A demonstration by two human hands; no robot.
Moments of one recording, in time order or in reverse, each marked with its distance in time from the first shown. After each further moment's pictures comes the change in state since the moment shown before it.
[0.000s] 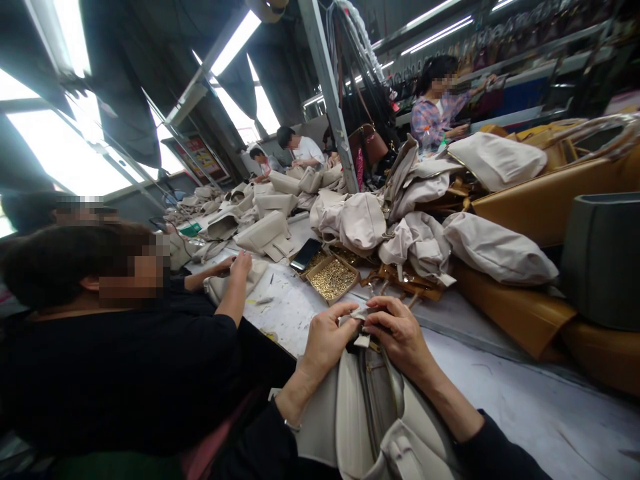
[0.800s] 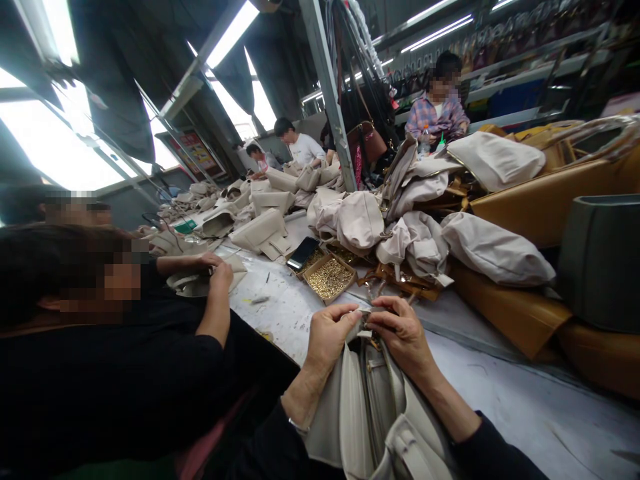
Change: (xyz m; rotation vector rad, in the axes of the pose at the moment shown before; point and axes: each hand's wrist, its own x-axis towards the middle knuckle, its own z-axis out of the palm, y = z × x) left_hand 0.005 -0.003 0.016 -0.265 0.093 -0.193; right_hand -0.009 0.015 0.000 0.076 0.100 0.128
